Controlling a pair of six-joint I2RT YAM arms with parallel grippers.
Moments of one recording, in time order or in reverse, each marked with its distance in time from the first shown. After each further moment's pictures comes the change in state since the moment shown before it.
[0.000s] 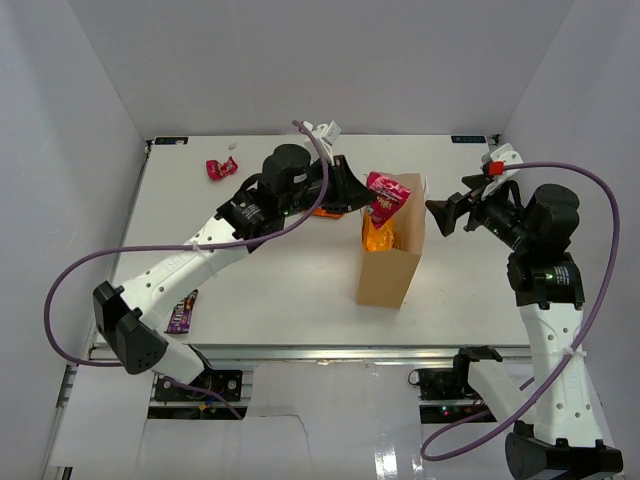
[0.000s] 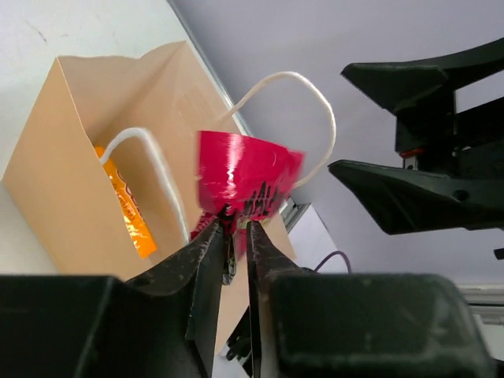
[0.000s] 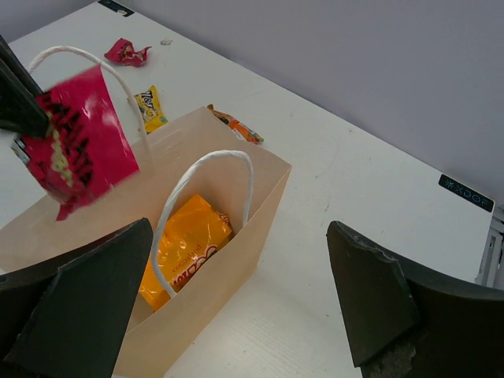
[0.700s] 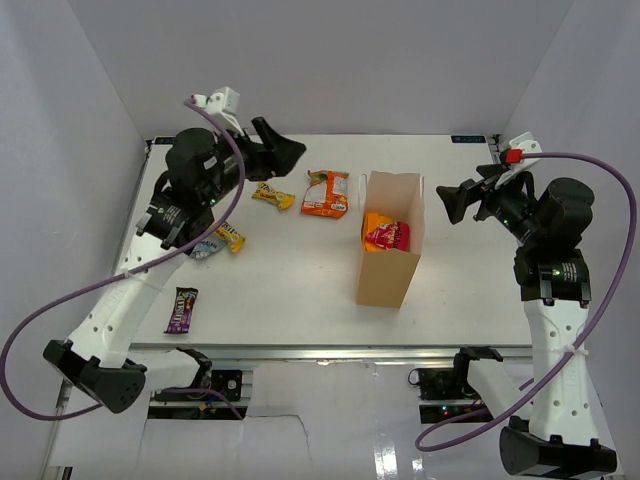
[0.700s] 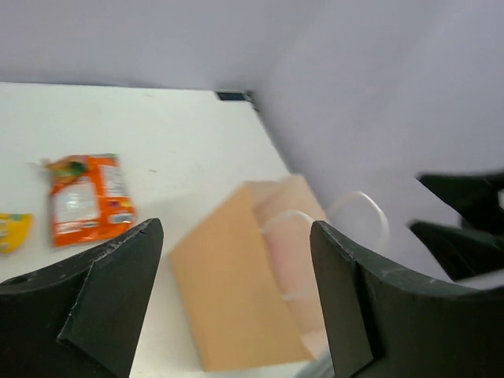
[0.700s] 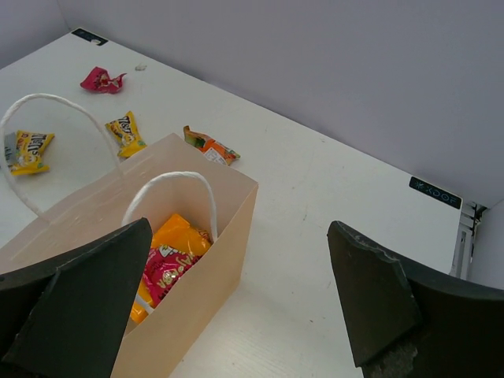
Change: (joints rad) left arm 0.215 -0.217 0.005 -0.072 -0.110 0.164; right arm -0.057 0.021 0.065 0.019 0.010 0.048
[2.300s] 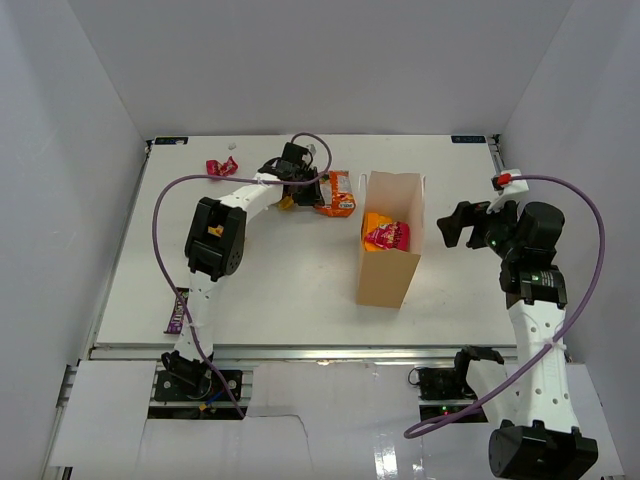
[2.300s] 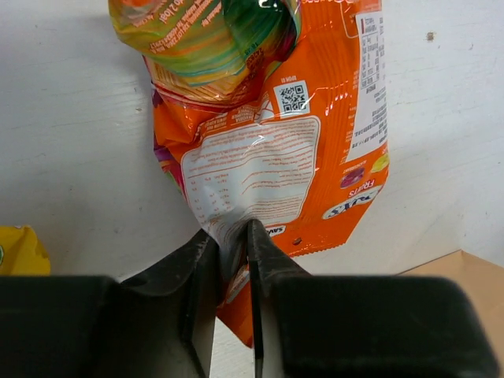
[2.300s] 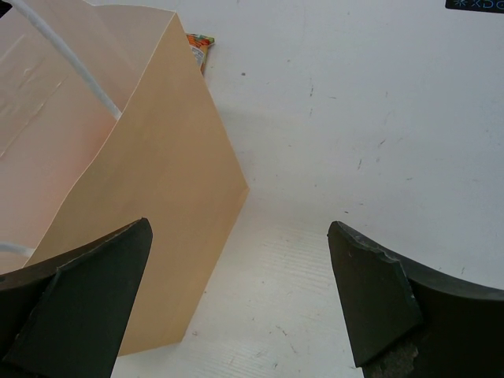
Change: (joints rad) left arm 0.167 1.082 0.353 -0.069 0.099 0.074; right arm -0.092 -0.041 -0.306 -0.022 0.090 0.113
